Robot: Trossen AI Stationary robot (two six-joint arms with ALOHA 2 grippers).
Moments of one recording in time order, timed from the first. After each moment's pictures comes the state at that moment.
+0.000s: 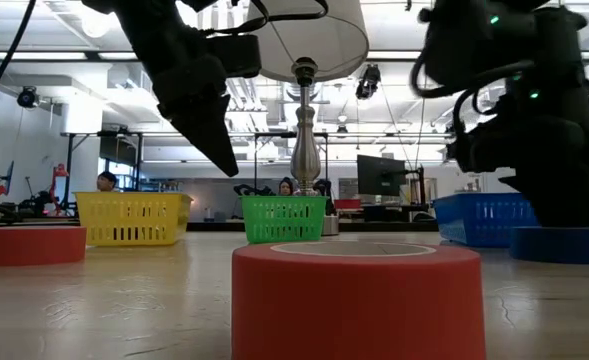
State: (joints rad) left arm -0.22 1.60 1.07 -0.53 -0.36 -0.37; right arm 0.34 1.71 0.91 -0.83 -0.08 1.29
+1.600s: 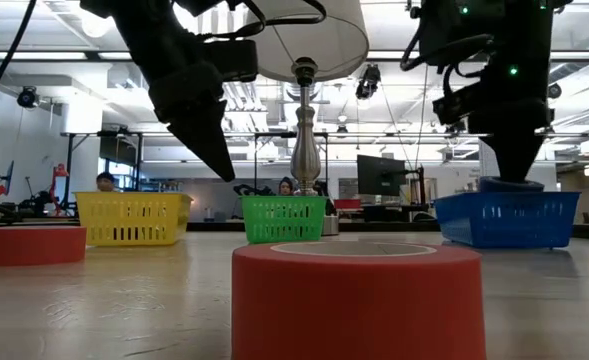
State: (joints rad) left arm -0.22 1.60 1.06 -0.52 -0.36 -0.37; right arm 0.15 1.49 0.93 -1.08 0.23 0.86
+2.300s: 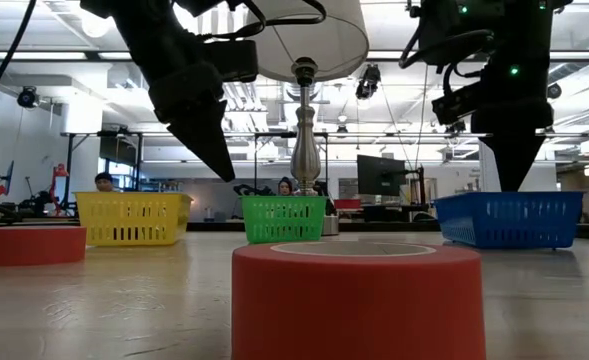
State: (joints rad) left arm -0.22 1.60 1.06 -0.52 -0.36 -0.37; right arm 0.14 1.49 0.93 -1.07 0.24 0.81
